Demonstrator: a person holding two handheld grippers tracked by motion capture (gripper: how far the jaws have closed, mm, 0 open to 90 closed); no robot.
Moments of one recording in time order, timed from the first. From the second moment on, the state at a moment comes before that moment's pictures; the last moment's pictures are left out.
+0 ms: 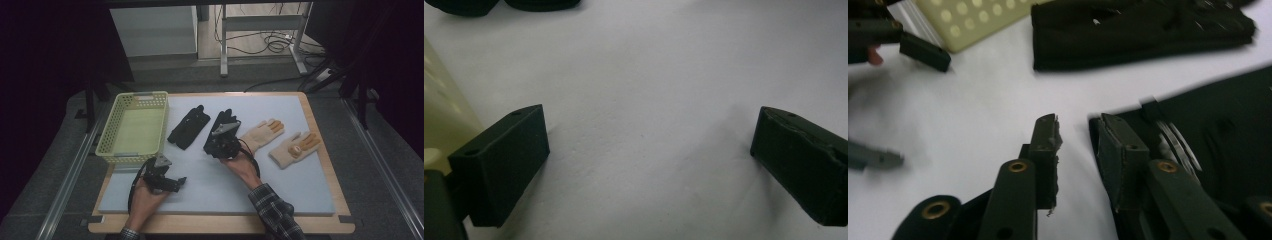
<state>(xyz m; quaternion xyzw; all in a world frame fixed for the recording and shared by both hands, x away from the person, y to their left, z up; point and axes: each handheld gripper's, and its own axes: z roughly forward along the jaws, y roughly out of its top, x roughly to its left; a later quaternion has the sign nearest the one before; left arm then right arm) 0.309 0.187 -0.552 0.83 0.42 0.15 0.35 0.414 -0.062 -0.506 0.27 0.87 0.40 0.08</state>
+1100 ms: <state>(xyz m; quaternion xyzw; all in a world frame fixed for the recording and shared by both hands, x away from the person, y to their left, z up) 0.309 0.187 -0.552 0.83 0.42 0.15 0.35 0.426 0.018 -0.510 0.24 0.90 0.35 0.12</state>
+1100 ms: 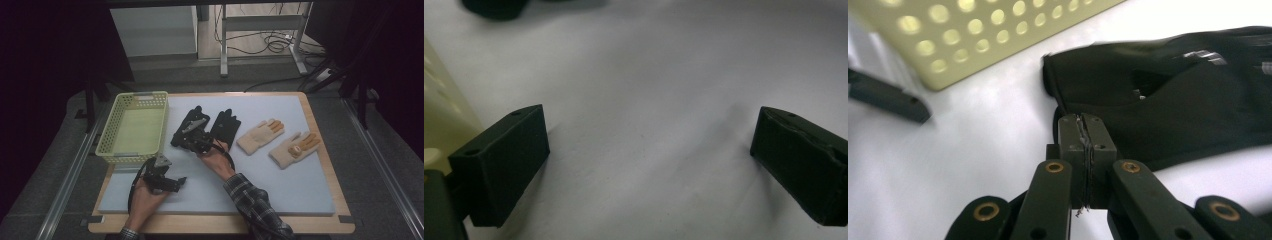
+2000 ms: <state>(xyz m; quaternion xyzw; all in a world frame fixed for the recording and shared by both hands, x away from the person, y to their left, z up) 0.309 0.187 -0.552 0.83 0.42 0.15 0.34 0.488 0.022 -0.521 0.29 0.88 0.33 0.15</state>
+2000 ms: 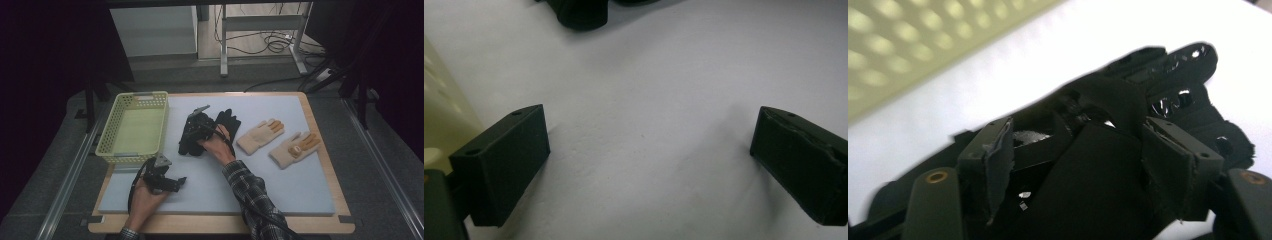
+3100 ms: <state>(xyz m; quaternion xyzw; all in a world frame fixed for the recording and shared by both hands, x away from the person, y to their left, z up) 0.309 0.188 -0.552 0.83 0.42 0.15 0.34 0.413 -0.021 -0.458 0.28 0.86 0.41 0.11</state>
